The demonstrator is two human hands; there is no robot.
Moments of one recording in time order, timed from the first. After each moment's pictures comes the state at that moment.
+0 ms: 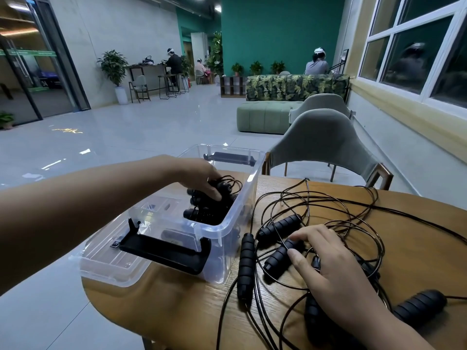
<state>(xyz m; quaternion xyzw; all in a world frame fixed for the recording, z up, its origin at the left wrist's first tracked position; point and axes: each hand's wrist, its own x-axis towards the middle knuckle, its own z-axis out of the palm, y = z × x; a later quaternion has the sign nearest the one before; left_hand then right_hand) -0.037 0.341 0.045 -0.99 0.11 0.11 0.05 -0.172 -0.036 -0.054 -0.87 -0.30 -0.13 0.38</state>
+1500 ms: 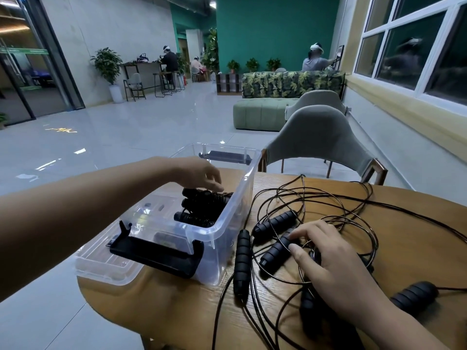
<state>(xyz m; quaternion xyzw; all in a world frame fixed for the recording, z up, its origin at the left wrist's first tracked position) -0.061 0.319 0.056 -0.99 0.08 0.09 -0.04 -0.170 -0.046 -0.047 -0.87 -0.30 -0.11 0.38</state>
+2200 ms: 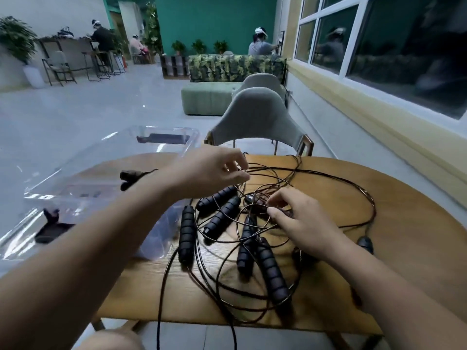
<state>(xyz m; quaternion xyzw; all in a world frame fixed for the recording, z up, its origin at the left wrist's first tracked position) -0.156 0.128 0.068 -0.95 0.21 -0.06 -0.21 -0.174 -0.124 -0.031 -0.91 -0.22 -0.10 0.33</state>
